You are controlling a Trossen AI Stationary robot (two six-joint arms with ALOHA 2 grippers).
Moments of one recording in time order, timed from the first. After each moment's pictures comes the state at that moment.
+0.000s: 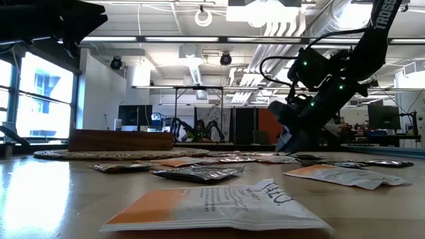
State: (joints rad) left arm -0.29 0.13 0.03 0.55 -0.56 0.04; right arm -0.32 1.61 0.45 0.36 0.28 0.82
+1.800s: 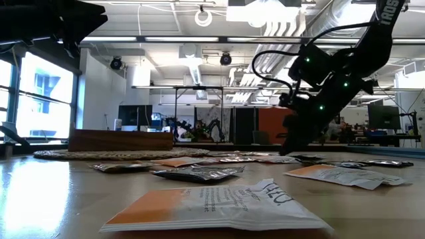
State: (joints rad) left arm -0.29 0.13 0.03 0.55 -0.56 0.05; right arm -0.26 1.58 0.44 0.30 0.32 0.20
